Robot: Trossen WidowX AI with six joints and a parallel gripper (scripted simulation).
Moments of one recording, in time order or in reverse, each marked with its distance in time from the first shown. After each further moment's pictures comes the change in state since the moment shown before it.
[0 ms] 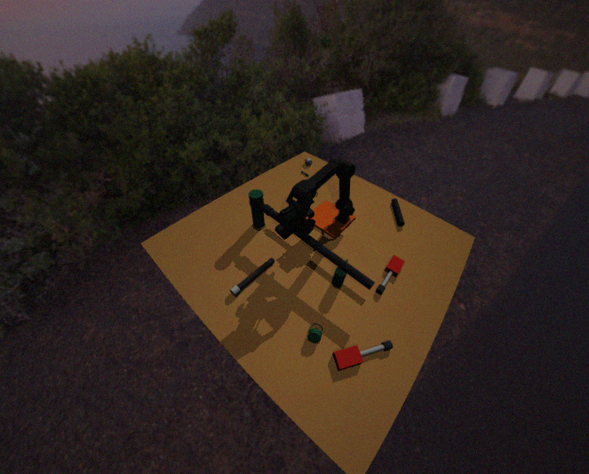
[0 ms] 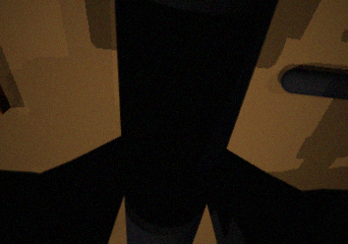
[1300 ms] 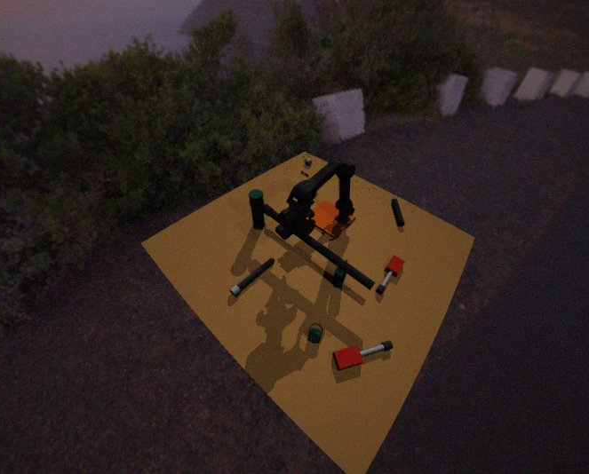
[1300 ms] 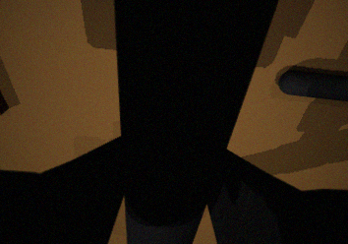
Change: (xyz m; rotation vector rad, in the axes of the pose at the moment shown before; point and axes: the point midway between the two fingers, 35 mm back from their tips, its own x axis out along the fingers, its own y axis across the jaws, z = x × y) arm 0.000 -0.001 0.002 -0.002 0.002 -0.004
